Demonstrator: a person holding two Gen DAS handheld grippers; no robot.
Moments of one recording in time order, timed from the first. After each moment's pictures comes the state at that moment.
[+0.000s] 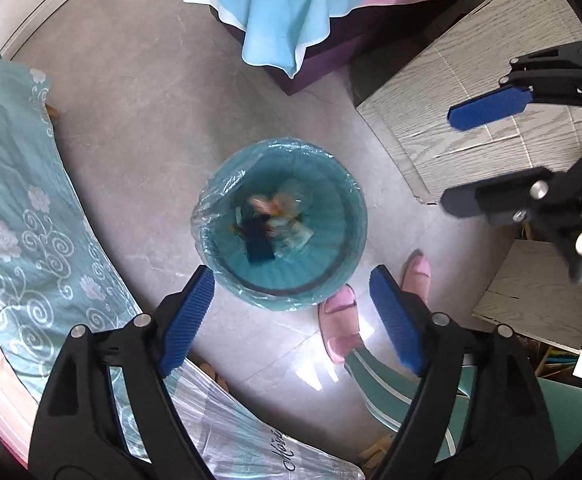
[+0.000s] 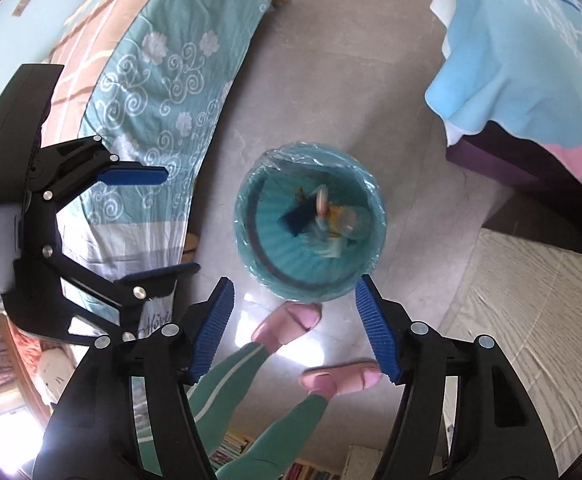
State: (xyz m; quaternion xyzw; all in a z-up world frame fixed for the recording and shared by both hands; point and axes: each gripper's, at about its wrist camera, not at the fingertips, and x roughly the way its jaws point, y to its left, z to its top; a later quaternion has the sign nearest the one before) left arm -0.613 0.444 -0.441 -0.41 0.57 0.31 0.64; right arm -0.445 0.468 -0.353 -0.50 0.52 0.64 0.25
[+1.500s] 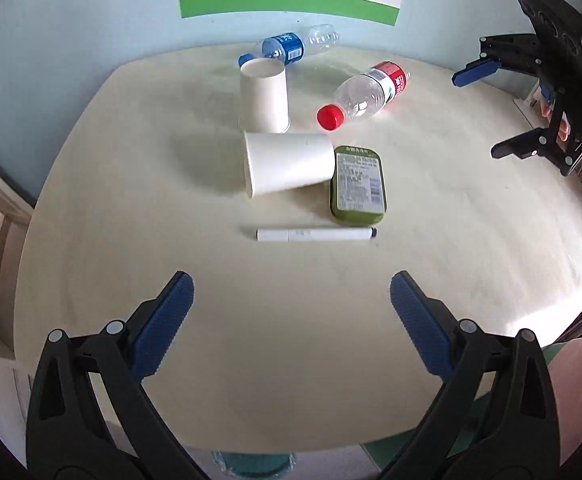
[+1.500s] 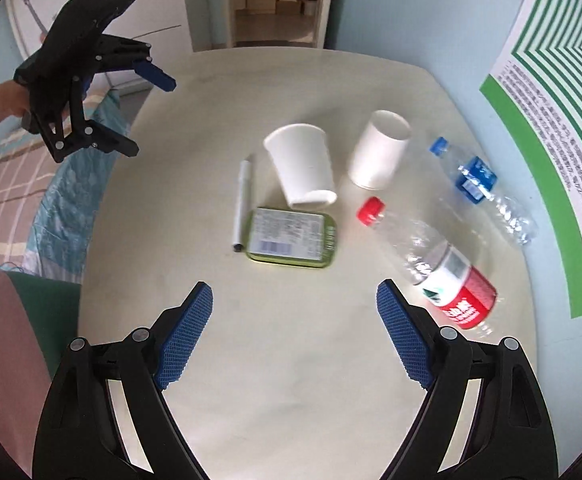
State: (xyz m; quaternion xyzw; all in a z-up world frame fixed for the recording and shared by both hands) left arm -0.142 0.371 -0.092 -0.05 0.52 0.03 0.85; right arm 0.072 0.140 -0.019 -0.37 0.39 0.60 0.59
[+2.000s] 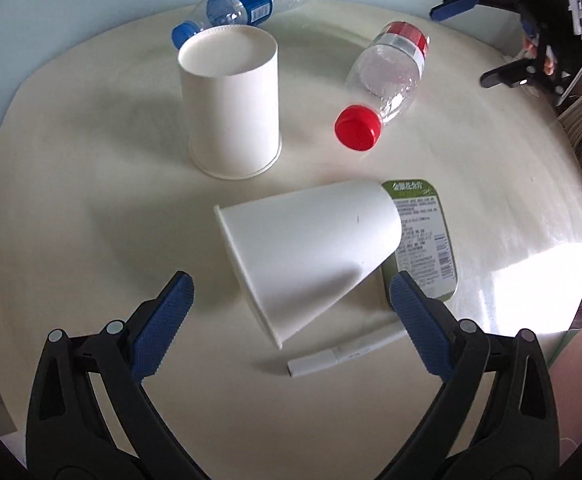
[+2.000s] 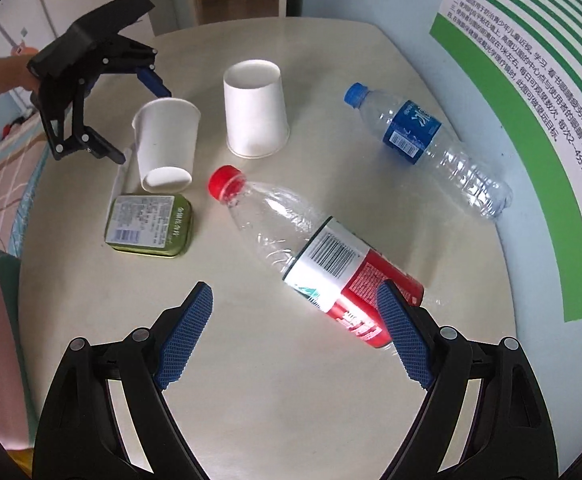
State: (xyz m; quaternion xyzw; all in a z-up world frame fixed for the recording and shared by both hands) left arm -0.005 0.419 -0.165 -0.03 0.58 -0.10 0.81; right arm 0.198 0.154 -0.071 -0.39 0.42 0.57 0.59
